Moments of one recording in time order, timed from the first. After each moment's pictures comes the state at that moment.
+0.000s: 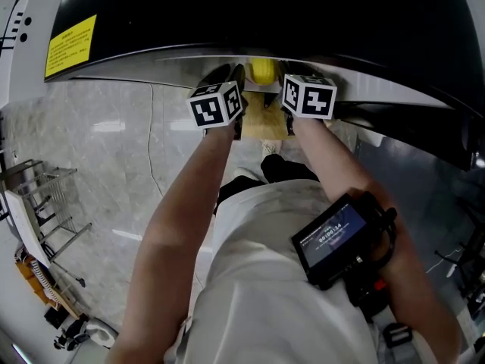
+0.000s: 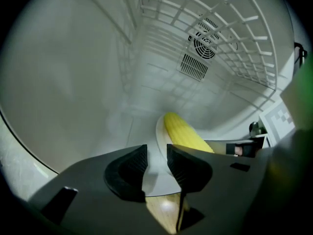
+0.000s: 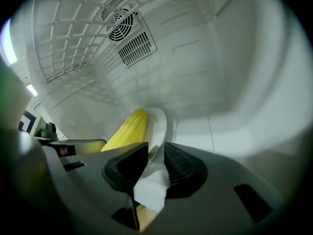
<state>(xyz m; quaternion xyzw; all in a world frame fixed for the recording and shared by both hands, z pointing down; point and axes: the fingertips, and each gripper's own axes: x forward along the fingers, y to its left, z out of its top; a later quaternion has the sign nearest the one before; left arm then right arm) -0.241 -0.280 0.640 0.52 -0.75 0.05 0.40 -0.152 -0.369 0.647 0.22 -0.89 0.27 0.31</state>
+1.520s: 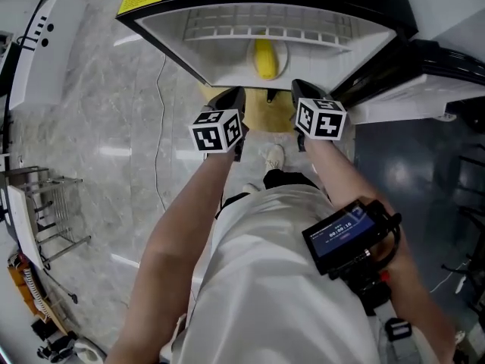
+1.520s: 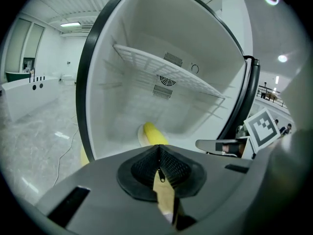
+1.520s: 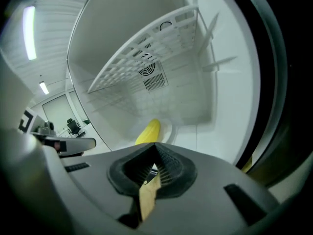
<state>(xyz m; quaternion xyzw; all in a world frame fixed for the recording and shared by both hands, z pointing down) -0.175 -0.204 0.560 0.57 -0.75 0.03 0.32 -0.082 -0.317 0.581 0.21 -0.92 0.23 0.23</state>
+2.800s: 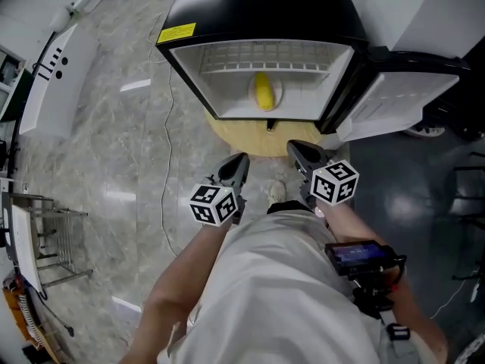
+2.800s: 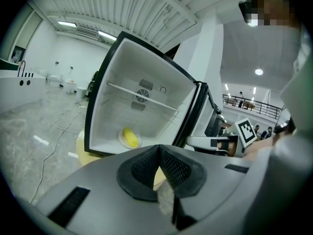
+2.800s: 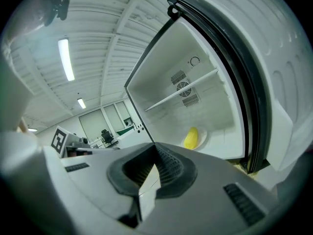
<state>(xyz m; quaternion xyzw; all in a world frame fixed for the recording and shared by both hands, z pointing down) -0.079 -0.096 0.487 0.66 -0.71 -0.04 0.26 -0.007 -0.192 0.483 0.05 -0.96 0.23 0.11</state>
